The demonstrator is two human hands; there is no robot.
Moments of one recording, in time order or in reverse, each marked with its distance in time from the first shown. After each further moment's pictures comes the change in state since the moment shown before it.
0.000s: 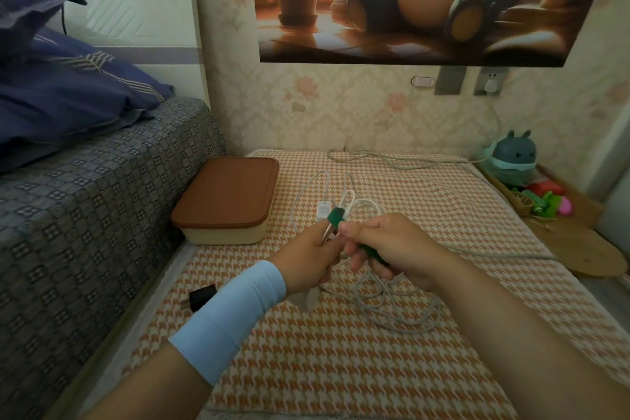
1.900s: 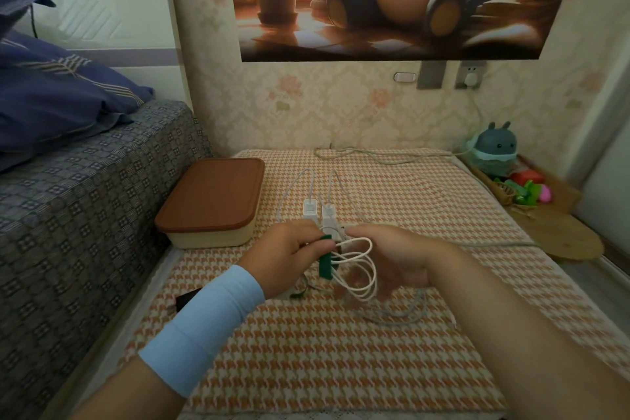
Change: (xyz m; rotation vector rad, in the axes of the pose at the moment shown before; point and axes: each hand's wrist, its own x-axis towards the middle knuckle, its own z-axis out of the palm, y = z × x) left_hand -0.001 -0.016 -0.015 0.465 0.097 0.366; right_hand 0.012 0.024 -0.023 -0.055 -0.326 0.383
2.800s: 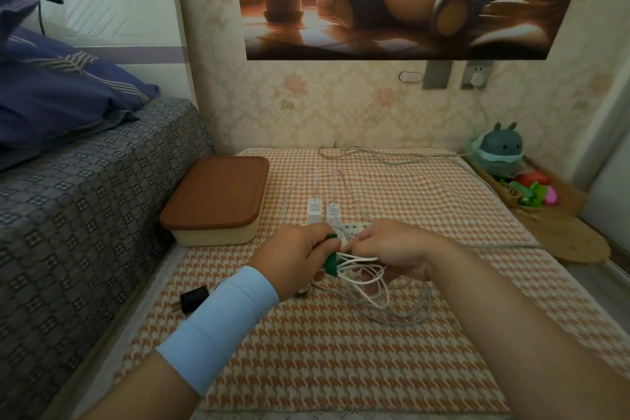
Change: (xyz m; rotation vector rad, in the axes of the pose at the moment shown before) left_hand -0.002 0.007 0.006 0.153 0.013 -0.084; right_hand -0.003 -0.012 0.007 -0.111 0.237 -0.090
